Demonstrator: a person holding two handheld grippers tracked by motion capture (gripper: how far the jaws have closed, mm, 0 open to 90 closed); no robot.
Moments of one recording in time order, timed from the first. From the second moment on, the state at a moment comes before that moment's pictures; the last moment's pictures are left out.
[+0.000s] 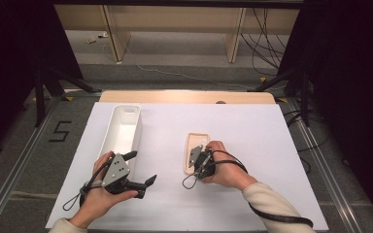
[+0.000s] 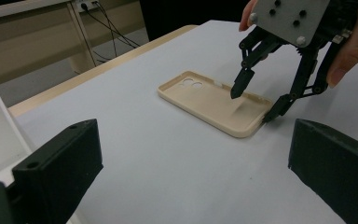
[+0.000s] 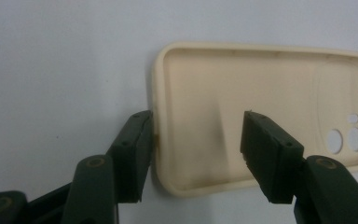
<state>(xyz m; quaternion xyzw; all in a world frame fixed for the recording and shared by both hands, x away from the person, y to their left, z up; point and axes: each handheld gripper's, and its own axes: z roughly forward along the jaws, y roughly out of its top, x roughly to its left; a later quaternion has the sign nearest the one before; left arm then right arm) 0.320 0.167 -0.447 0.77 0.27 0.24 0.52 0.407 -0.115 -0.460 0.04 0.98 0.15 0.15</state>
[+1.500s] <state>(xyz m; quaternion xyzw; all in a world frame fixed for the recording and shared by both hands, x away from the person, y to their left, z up) 0.319 0.166 -0.447 0.77 0.27 0.24 0.53 0.412 -0.092 -0.457 -0.01 0.99 0.07 0.09</state>
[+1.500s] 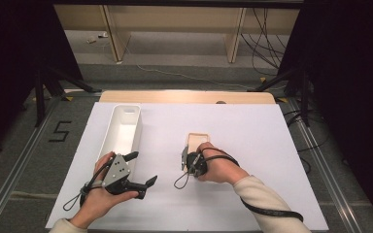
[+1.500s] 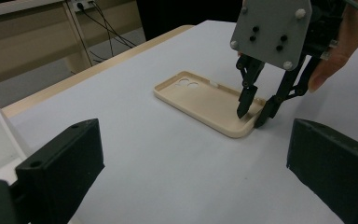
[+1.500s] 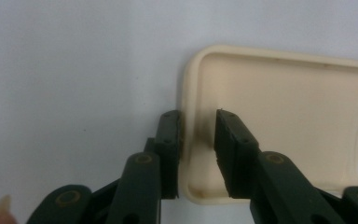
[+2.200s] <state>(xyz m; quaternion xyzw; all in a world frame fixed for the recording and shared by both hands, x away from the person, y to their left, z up) 0.318 0.165 -0.446 0.77 0.27 0.24 0.53 0.409 -0.090 -0.457 -0.03 0.99 0.07 0.10</state>
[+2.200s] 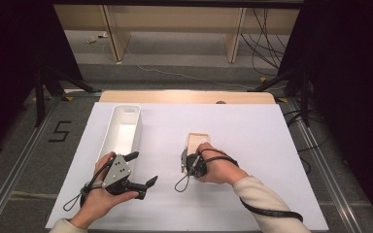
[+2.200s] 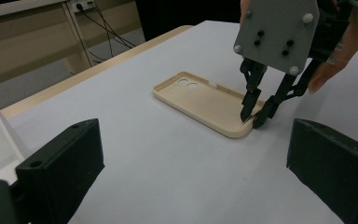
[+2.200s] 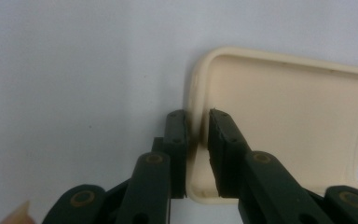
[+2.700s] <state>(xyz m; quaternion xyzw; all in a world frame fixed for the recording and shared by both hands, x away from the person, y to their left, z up) 0.318 0.165 -0.446 0.77 0.27 0.24 0.53 0.404 -0.089 -0.457 -0.04 0.99 0.05 0.11</state>
